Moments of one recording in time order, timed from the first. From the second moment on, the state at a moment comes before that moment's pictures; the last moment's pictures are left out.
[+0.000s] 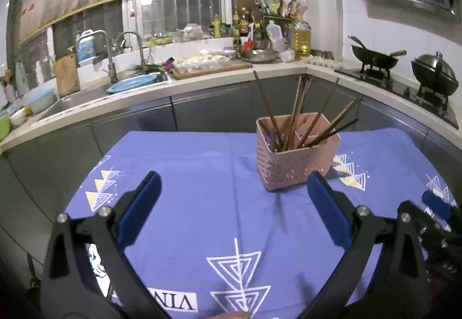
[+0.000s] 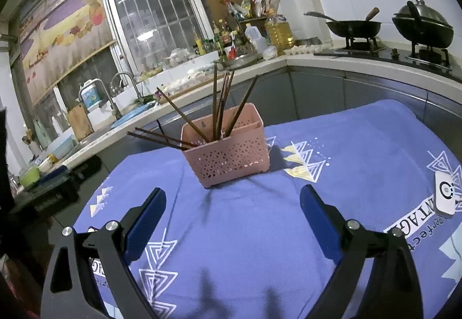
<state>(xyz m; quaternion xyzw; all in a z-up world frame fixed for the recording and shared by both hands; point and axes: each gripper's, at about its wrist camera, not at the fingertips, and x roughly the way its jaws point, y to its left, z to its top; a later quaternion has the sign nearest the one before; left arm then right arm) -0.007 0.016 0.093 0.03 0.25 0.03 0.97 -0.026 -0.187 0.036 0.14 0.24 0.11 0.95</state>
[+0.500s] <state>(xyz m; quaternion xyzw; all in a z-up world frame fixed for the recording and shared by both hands) -0.012 0.004 0.084 0.06 0.26 0.05 0.96 -0.035 -0.191 0.044 0.14 0.23 0.12 0.96</state>
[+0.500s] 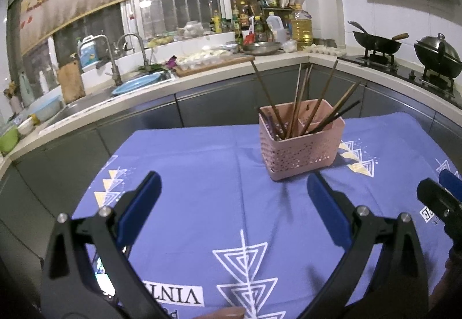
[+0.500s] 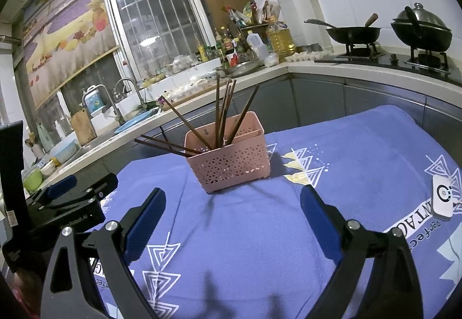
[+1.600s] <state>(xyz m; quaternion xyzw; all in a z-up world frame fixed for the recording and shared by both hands) -0.008 -0.006 0.057 0.06 0.31 0.03 0.95 -0.026 -0.195 0.037 0.14 0.24 0.13 0.95</state>
